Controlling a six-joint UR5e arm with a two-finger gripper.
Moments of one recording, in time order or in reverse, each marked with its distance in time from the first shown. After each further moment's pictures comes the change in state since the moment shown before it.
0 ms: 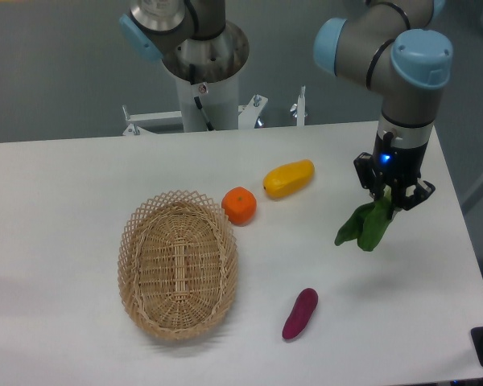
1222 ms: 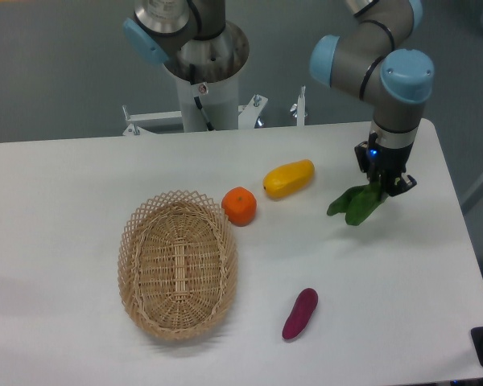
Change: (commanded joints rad) arm 0.140 -0.026 -0.250 0.150 0.153 0.445
